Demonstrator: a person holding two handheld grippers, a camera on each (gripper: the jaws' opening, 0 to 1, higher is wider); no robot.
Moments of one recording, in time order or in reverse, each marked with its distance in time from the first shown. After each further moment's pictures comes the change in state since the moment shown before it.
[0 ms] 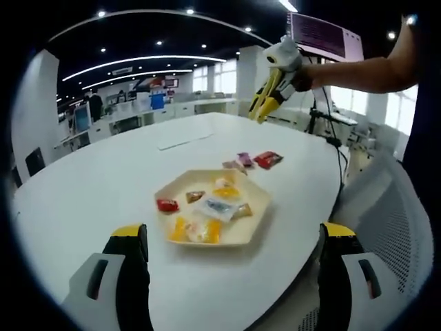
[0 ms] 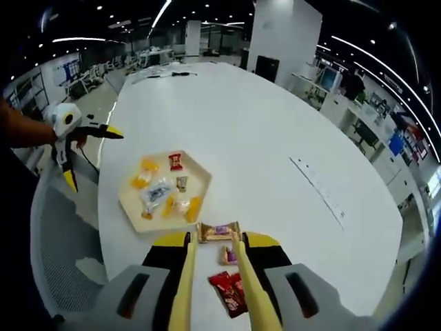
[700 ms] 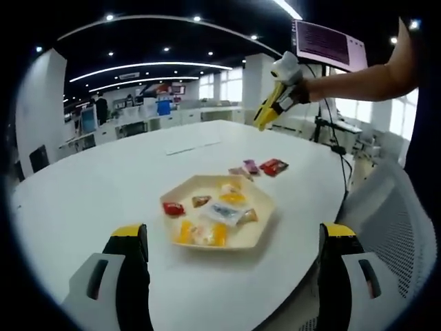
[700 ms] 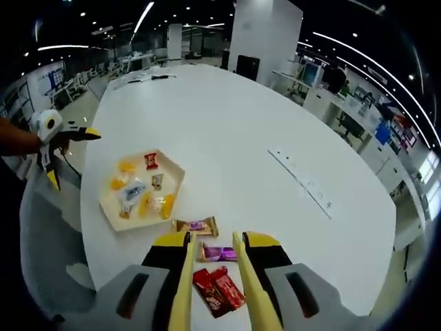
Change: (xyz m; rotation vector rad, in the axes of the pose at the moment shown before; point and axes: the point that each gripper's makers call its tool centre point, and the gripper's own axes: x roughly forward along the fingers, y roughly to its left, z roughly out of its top) left arm -0.004 0.009 0.008 -0.030 -0.065 0.025; right arm 0.005 -0.033 -0.017 0.040 -0.017 -0.065
